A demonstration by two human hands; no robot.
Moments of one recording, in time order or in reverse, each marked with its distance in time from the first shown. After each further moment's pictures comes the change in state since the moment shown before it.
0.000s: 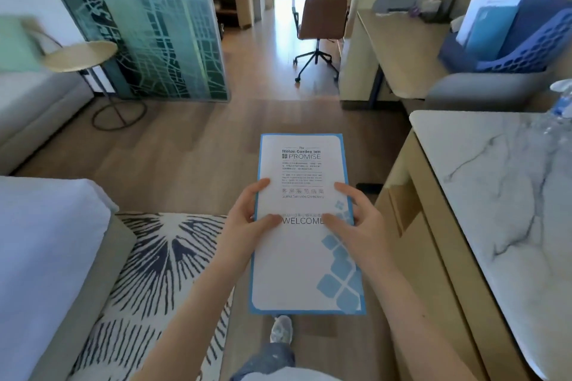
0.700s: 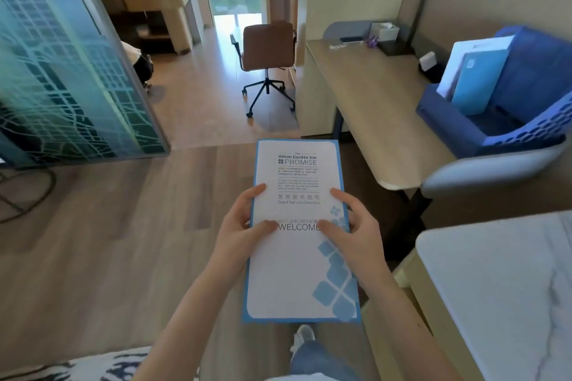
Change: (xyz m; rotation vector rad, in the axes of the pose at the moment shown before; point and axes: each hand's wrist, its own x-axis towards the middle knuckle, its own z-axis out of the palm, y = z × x) left_hand 0.553 0.068 0.141 0.047 -0.168 -0.047; right_hand 0.537 -0.039 -0.057 0.010 0.212 -0.030
